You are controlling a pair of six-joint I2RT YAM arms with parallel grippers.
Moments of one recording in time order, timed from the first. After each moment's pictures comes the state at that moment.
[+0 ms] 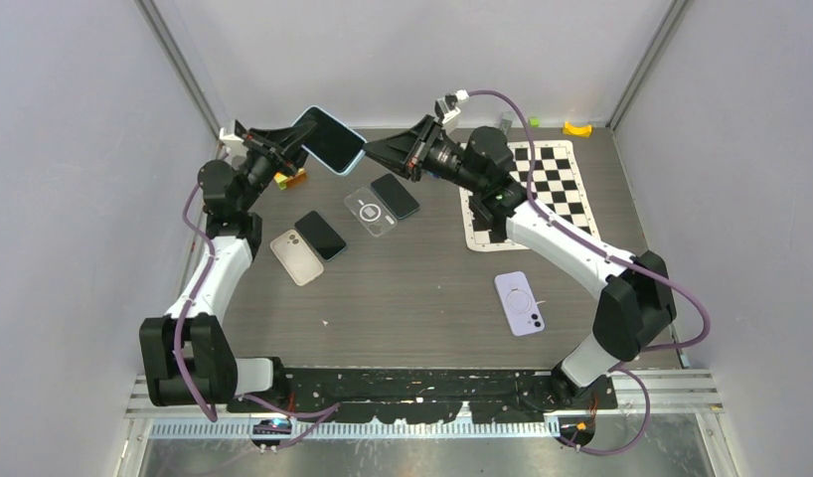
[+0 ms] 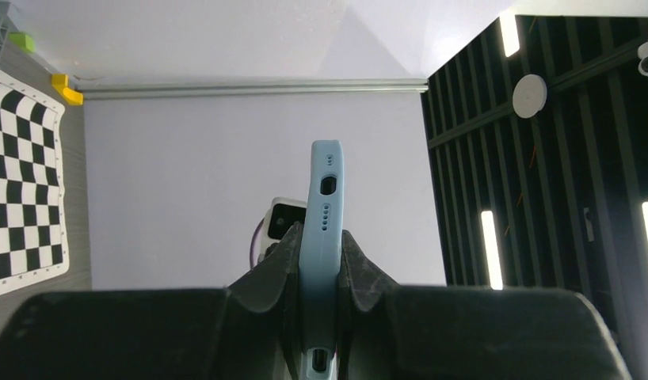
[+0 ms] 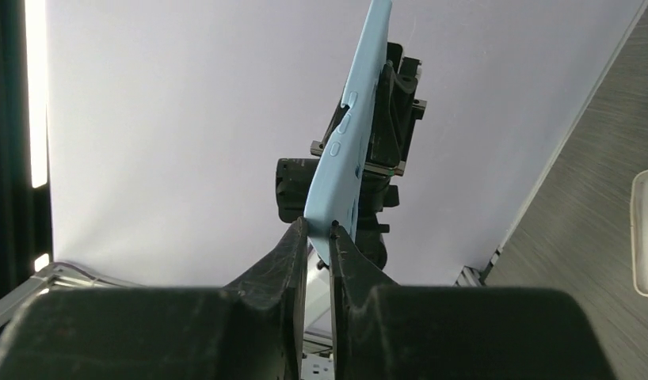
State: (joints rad) left arm 0.03 1.29 0.91 0.71 0.63 -1.85; right arm 0.64 1.58 1.33 0.45 -0.45 1.38
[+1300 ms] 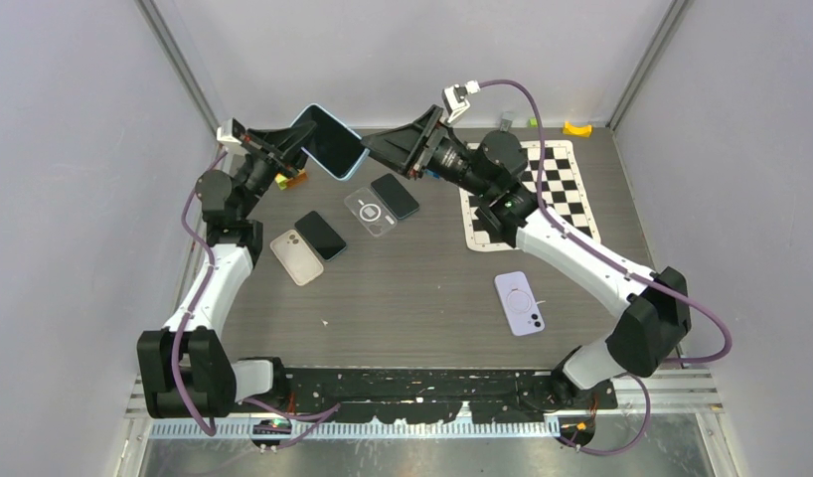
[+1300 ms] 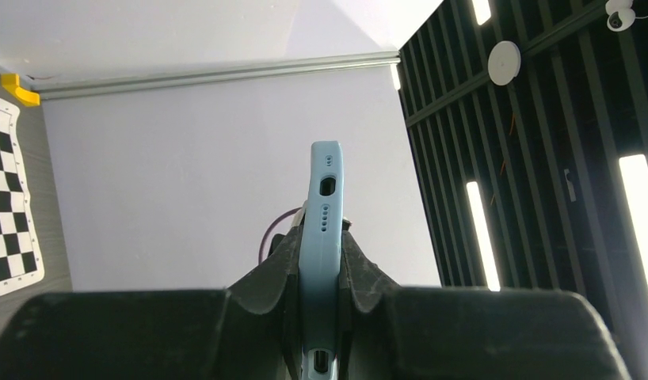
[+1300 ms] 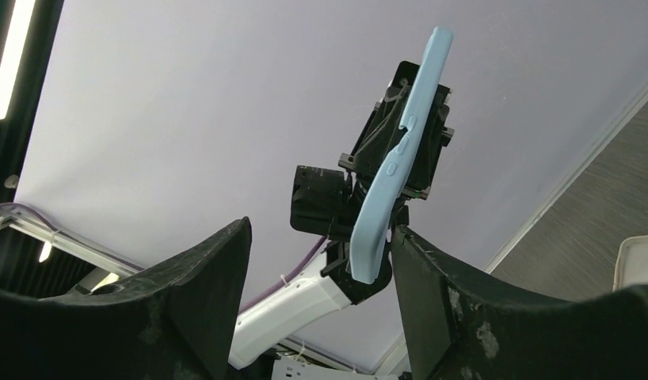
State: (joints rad) left arm 0.02 1.23 0.87 0.79 0.60 -1.88; right arm 0.69 1.48 1.32 0.49 -0.40 1.21
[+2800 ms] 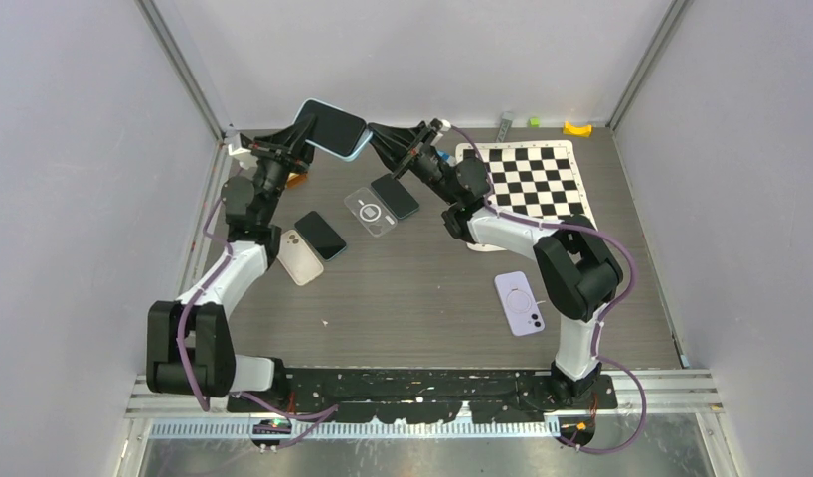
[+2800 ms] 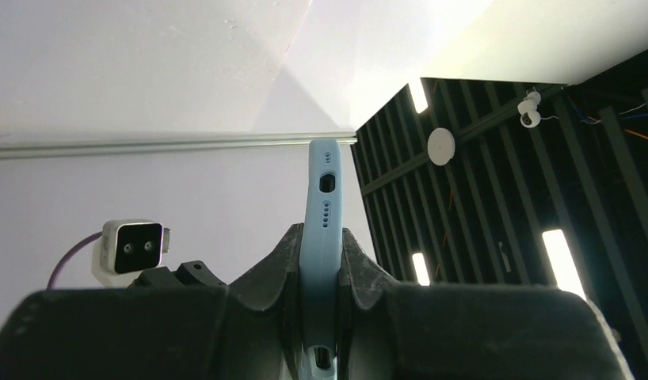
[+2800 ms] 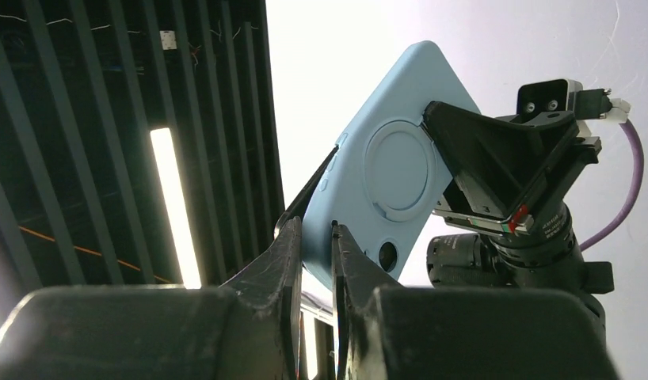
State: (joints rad) left arm -0.08 1.33 0.80 0.96 0.31 -1.97; right arm 0.66 1.89 1.26 1.21 -0.31 2.09
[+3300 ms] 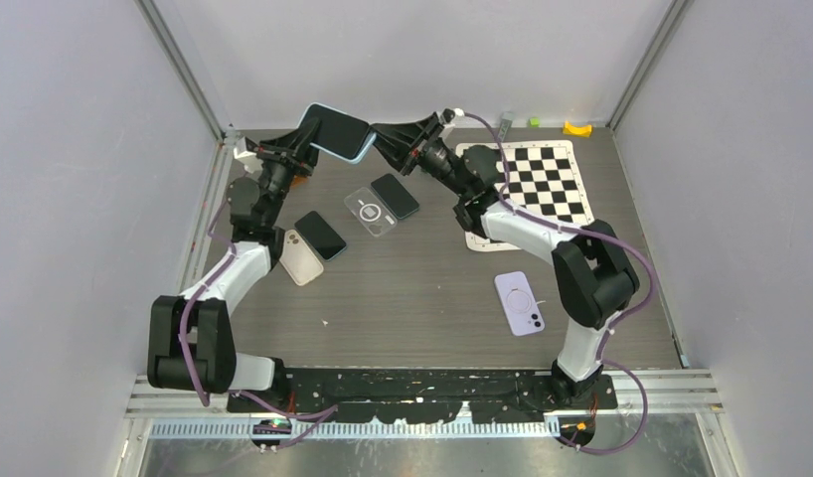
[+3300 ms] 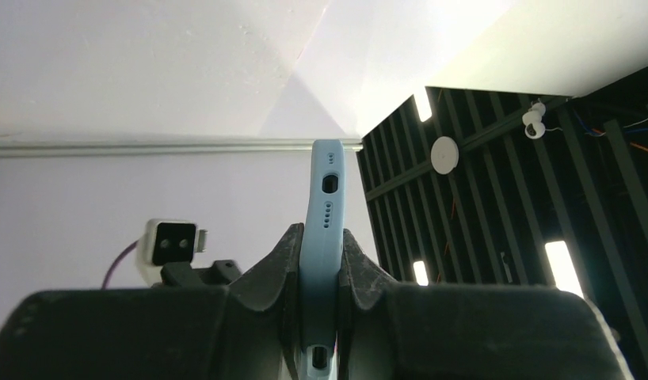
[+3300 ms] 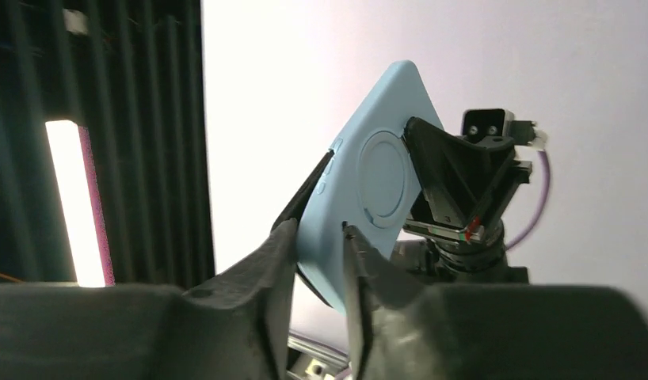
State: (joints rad) left arm -0.09 1.36 0.79 0.98 0.28 -1.98; right arm 0.62 1.84 1.26 1.05 -0.36 1.92
